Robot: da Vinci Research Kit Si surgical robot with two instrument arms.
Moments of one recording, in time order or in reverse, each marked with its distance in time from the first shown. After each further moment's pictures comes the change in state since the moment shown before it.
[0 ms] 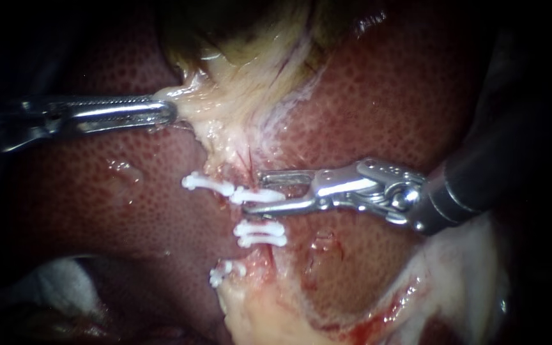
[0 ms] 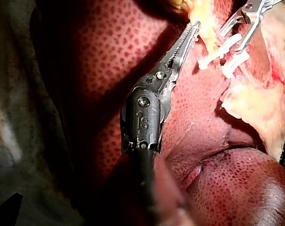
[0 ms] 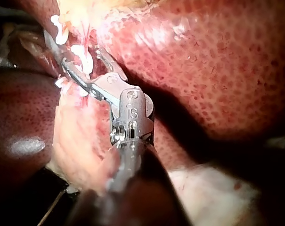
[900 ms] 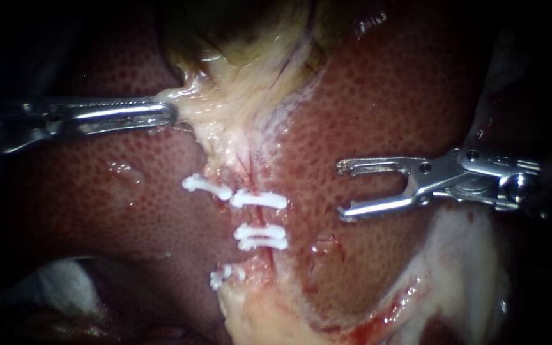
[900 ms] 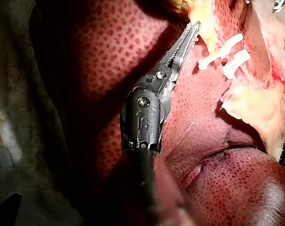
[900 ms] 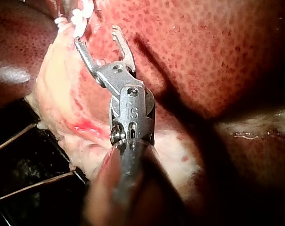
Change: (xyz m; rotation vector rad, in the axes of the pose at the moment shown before) right arm 0.002 -0.002 -0.011 0.061 -0.016 -0.212; left arm -0.001 0.000 0.002 -0.008 0.002 0.006
